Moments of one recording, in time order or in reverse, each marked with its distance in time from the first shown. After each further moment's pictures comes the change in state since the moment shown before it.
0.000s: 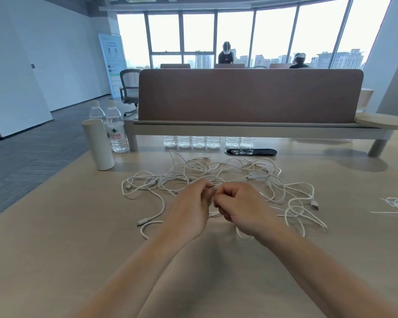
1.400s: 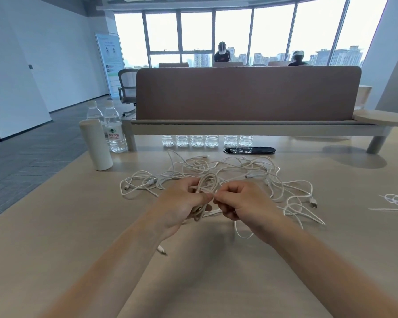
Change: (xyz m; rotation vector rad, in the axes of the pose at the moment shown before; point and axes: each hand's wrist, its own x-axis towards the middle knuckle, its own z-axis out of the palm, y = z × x) left_hand 0.014 -0.007 -0.015 -0.676 -0.220 -0.347; right_hand 0.001 0.002 -0.009 0.354 -0.059 0.121
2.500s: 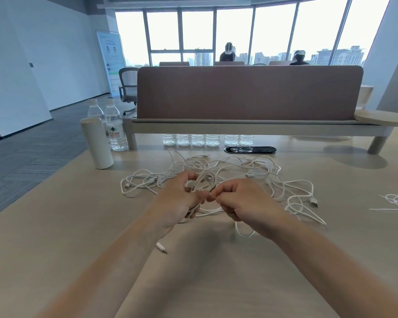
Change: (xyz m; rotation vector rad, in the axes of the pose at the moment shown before) left_hand 0.004 -0.008 -0.011 0.134 0.078 0.102; right_hand -0.001 -0.008 0.001 -0.191 -0.066 -0.006
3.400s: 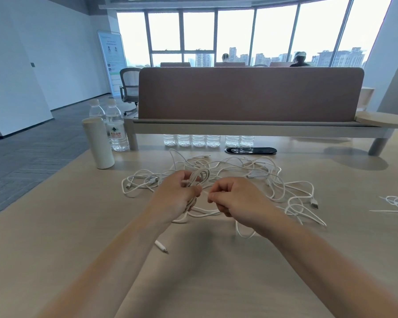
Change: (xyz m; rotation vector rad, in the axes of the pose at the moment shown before) left_hand 0.004 0.004 -0.004 0.078 0.111 0.025; right_hand 0.007 -0.002 0.006 -0.131 0.013 -0.028
